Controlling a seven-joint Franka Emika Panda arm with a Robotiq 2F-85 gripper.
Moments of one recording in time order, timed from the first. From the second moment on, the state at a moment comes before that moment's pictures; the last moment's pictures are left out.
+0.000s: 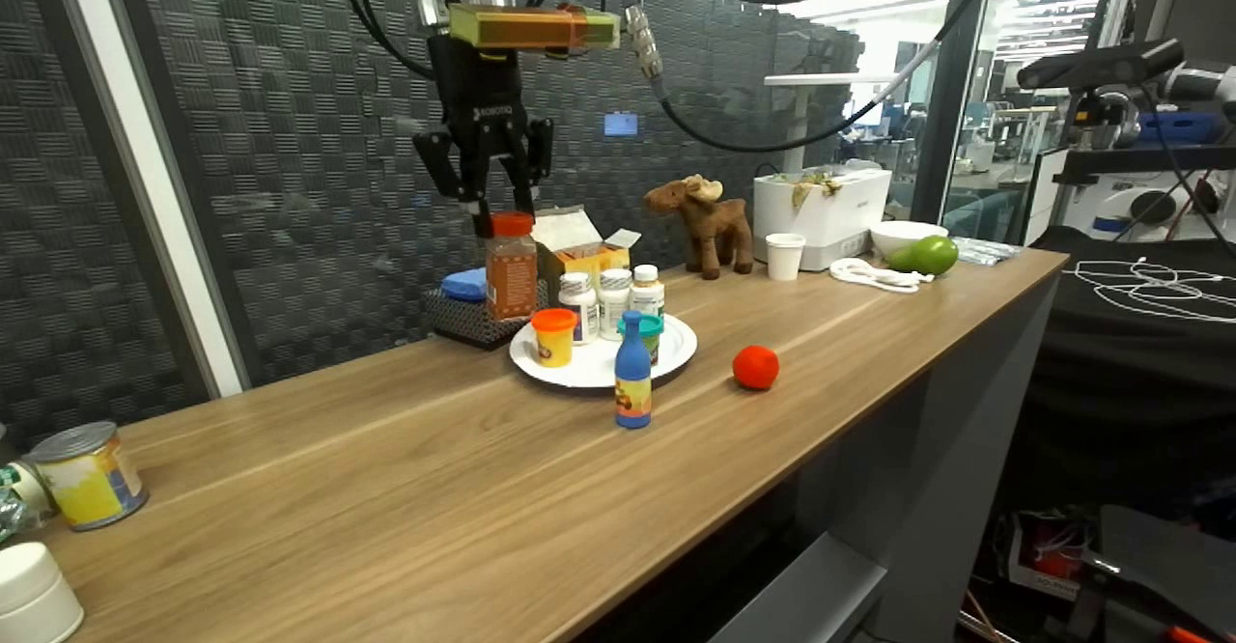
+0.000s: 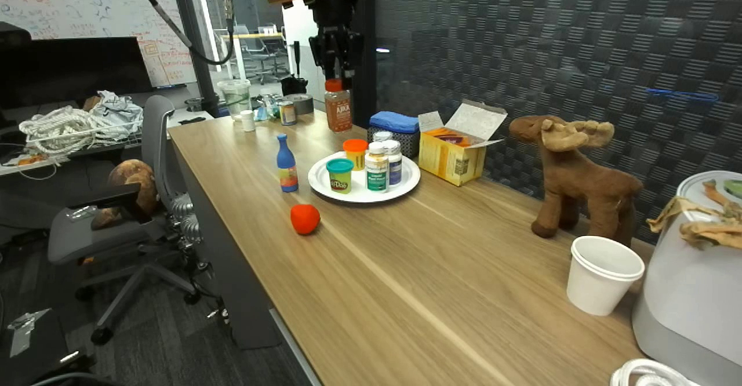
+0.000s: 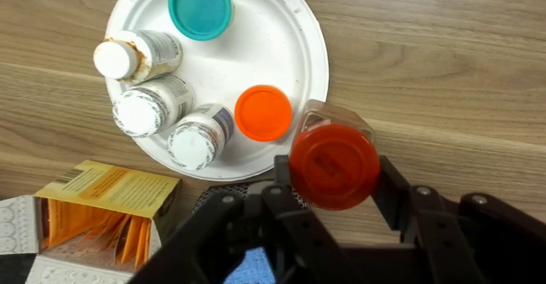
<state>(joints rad) 0.20 0.70 0.03 -0.97 -0.11 1.64 0.25</state>
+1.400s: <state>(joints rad) 0.15 0.47 -0.03 -1.40 -0.14 1.85 0.22</state>
